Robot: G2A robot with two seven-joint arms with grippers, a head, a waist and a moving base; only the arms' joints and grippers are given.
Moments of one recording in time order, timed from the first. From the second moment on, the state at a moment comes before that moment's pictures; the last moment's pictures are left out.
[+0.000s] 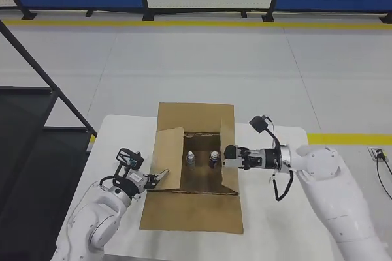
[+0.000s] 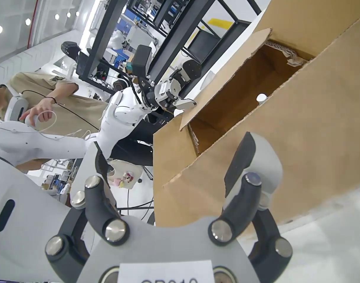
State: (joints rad) left arm 1.20 -1.18 -1.40 -1.70 1.25 -0.32 -0.32; right arm -0.61 -1.21 1.16 -1.19 0.13 -0.60 1.20
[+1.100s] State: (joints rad) left arm 1.26 -1.17 -1.44 -1.76 1.23 -0.36 -0.23; right arm -0.59 -1.23 0.99 -1.13 -0.28 -0.78 0.79
